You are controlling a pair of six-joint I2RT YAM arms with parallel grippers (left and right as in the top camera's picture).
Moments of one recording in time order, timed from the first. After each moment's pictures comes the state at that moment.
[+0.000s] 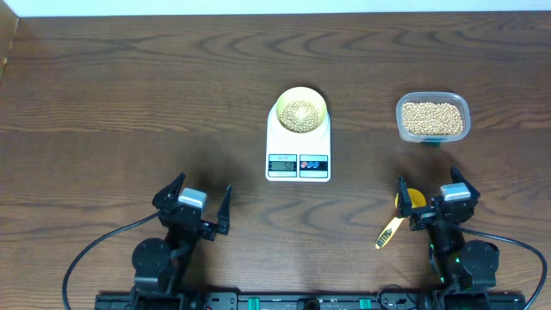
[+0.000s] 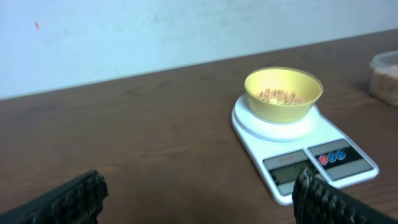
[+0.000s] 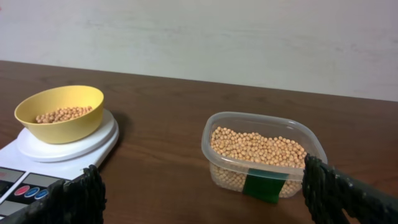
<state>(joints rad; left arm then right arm) -0.08 0.01 0.11 -0.27 0.21 0.10 0.05 0.01 0.01 -0.06 -0.11 -0.07</state>
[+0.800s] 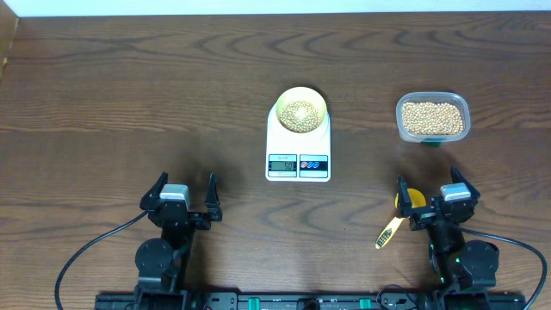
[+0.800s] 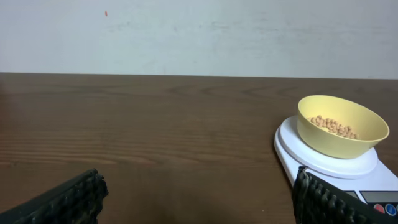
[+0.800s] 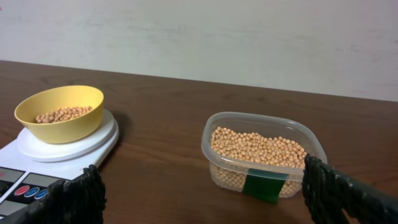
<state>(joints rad) -0.08 0.01 0.03 -0.13 0.01 -0.04 0.05 0.01 0.01 -0.06 -0.11 -0.07</state>
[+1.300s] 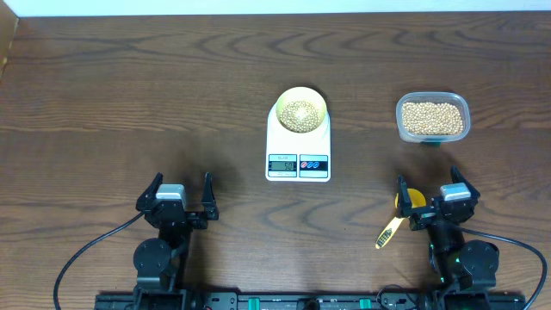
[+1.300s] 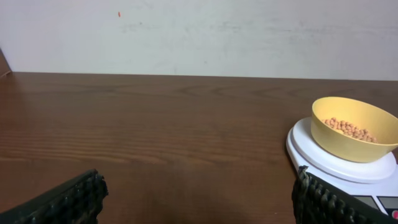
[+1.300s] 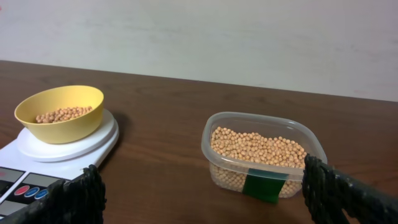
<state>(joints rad) -0.05 0.01 0.03 -0.13 0.01 -0.03 0.05 0.01 0.01 -0.06 -0.11 -0.07</state>
